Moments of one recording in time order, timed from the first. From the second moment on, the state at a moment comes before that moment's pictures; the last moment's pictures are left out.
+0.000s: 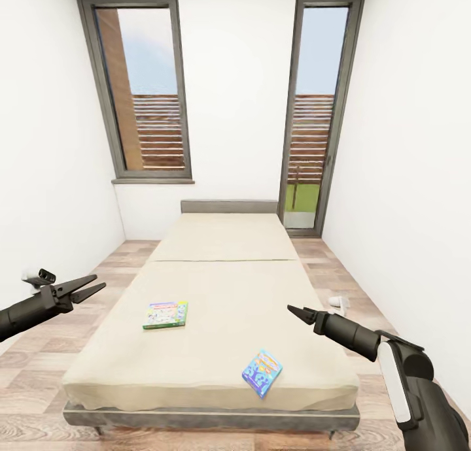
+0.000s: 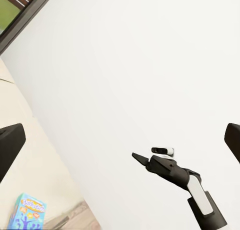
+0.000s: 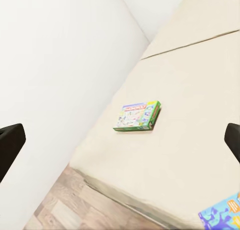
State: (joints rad) left arm -0.48 0.42 0.47 -1.21 0.43 1.04 -1.36; right arm -0.34 -0.03 -0.28 -1.46 -0.21 0.81 0.87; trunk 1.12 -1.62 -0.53
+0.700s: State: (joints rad) left arm -0.48 0.42 0.47 -1.22 0.44 1.04 -1.36; right arm -0.35 -0.03 -0.29 -1.44 -0.20 0.81 0.87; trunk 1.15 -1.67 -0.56
